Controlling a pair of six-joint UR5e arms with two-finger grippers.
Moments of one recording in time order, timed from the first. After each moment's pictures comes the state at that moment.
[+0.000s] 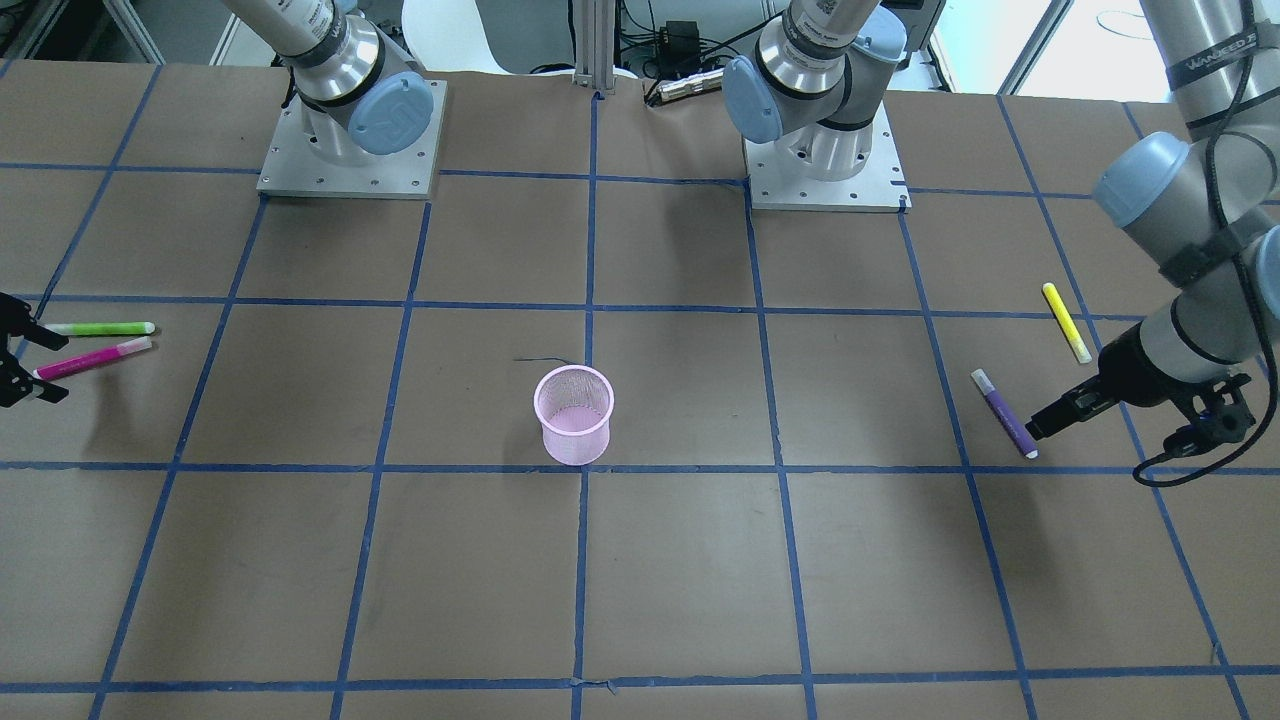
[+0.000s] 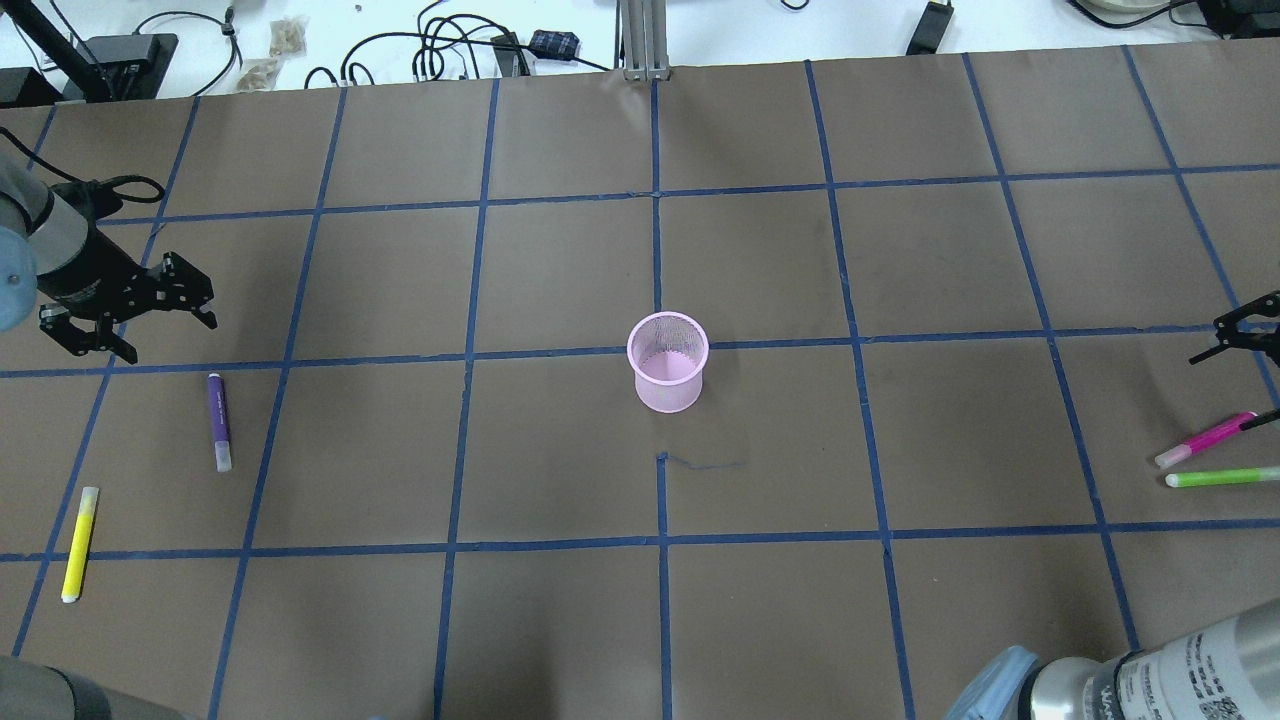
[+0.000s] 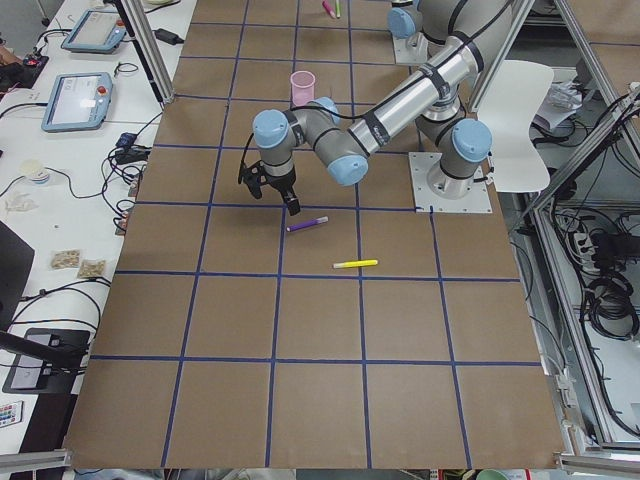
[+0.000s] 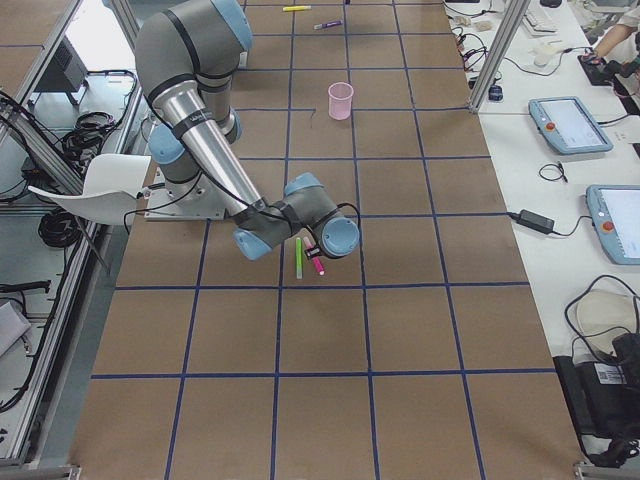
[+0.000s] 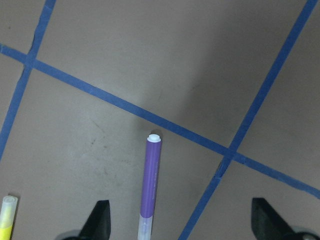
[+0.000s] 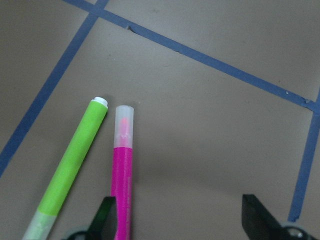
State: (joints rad) left arm -1.03 -1.87 -1.81 -1.10 1.59 0.09; right arm 0.69 -1.16 1.80 -1.84 -1.35 -2.93
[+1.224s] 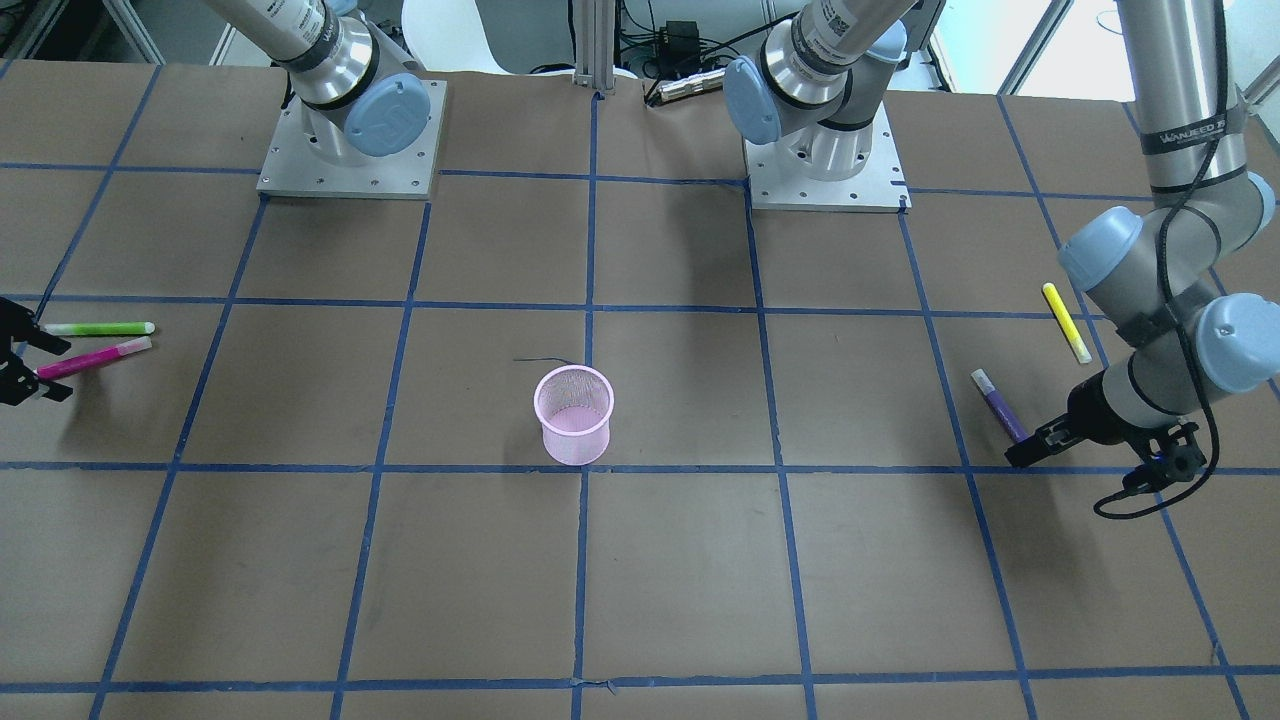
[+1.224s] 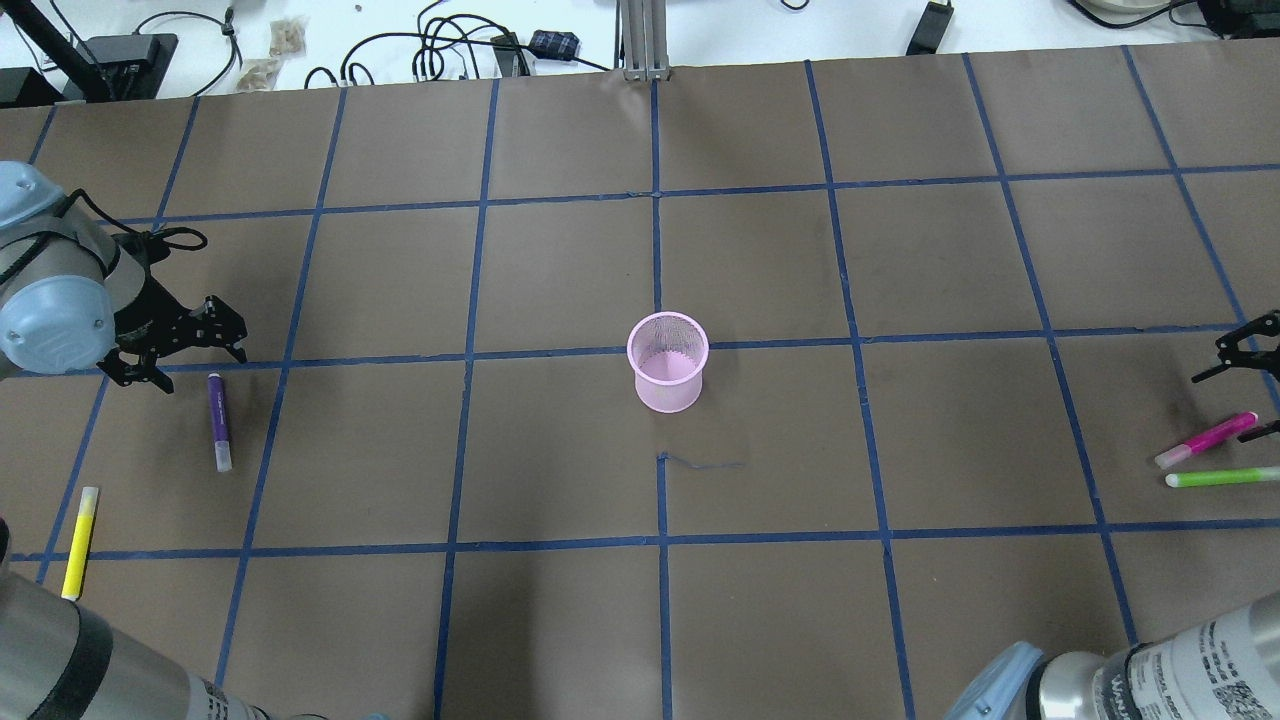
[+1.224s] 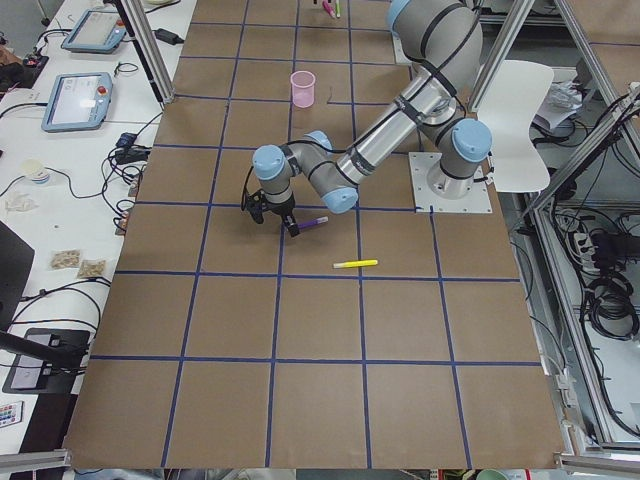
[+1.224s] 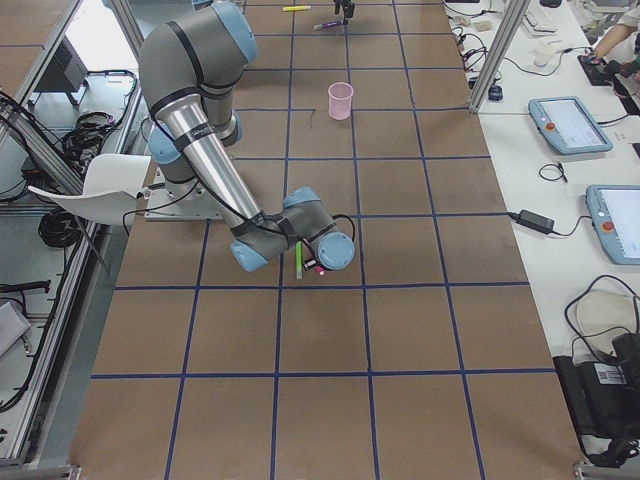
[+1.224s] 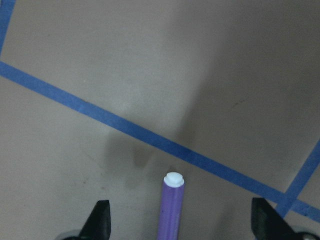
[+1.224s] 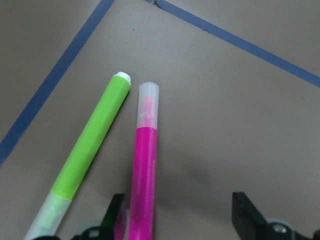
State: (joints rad) left arm -1.02 -2.02 -1.84 -0.95 1.63 0.10; right arm 0.66 -1.12 1.80 -1.87 -1.37 -3.01
